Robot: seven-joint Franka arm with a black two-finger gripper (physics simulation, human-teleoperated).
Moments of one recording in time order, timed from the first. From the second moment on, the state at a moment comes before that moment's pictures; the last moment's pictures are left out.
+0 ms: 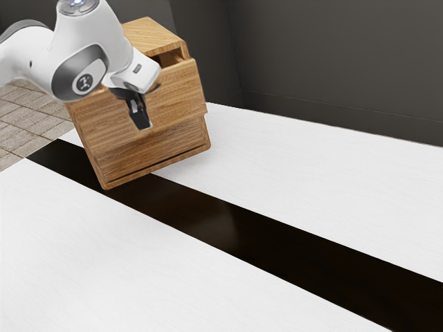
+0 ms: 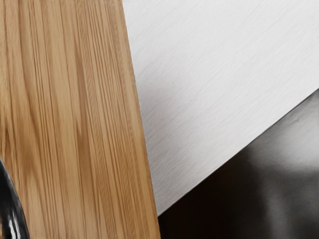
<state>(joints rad) -1.97 -0.53 1.88 -1.30 0.85 1.89 0.65</state>
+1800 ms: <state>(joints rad) -1.83 -0.20 1.82 -1.56 0.52 1.98 0.58</state>
